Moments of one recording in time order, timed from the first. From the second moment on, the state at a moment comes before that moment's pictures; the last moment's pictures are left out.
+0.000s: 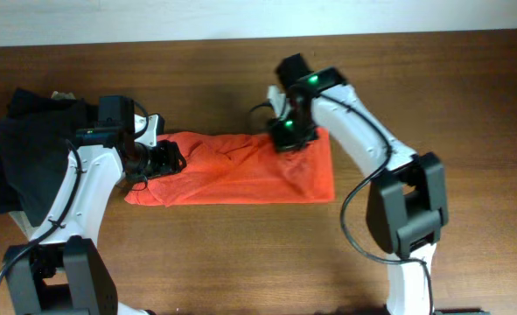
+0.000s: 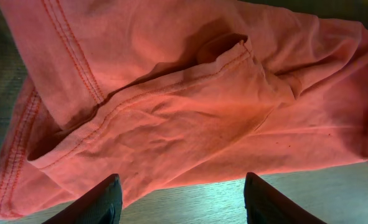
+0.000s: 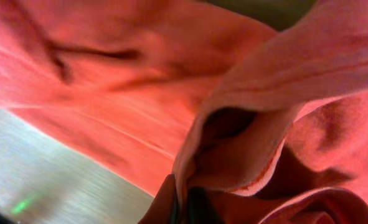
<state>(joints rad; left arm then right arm) 0.04 1.67 1.21 -0.86 0.33 -0.10 0.42 2.15 1.85 -1.13 -0.30 0.11</state>
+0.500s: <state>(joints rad) 0.04 1.67 1.21 -0.86 0.33 -0.10 0.47 2.15 1.85 -1.16 -0.20 0.07</state>
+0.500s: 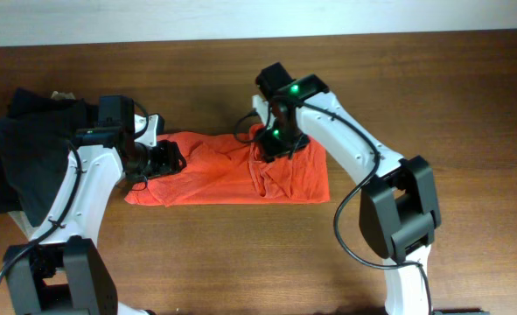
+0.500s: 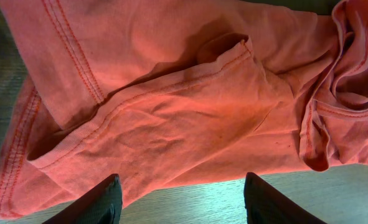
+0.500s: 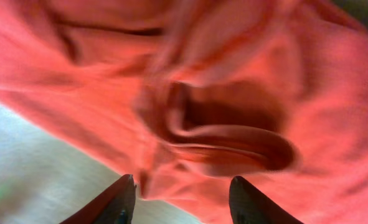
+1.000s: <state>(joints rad) 0.04 1.67 1.21 -0.86 0.33 -0.10 0.44 2.16 1.83 -1.10 -0.07 0.18</state>
